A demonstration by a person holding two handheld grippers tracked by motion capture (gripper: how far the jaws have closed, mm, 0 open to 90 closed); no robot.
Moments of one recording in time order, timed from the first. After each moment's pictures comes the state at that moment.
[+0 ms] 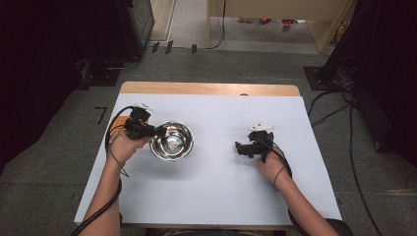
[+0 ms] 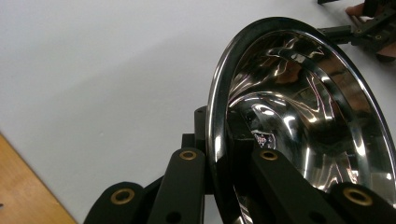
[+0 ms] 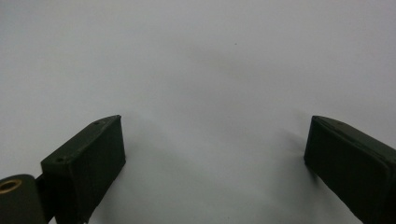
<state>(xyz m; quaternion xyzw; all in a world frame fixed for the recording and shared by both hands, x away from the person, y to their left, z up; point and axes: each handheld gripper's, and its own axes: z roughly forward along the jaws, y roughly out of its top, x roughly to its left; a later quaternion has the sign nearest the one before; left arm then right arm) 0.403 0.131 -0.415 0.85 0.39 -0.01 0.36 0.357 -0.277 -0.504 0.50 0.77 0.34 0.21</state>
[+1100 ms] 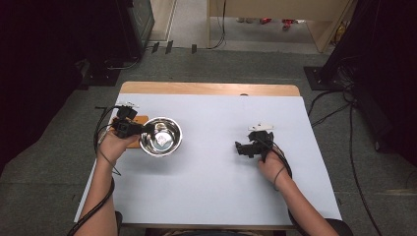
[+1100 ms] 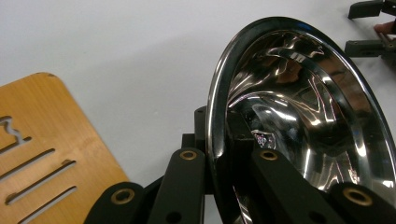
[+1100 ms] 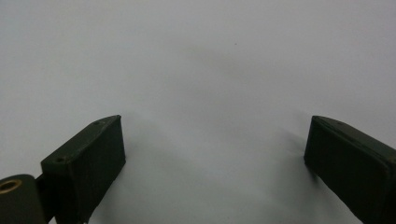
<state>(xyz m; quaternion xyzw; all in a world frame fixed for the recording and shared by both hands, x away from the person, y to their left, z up) 0.410 0.168 -0.418 0.82 0.44 0.00 0.36 0.357 -0.277 -0.504 0.50 0.77 0.34 0.21</state>
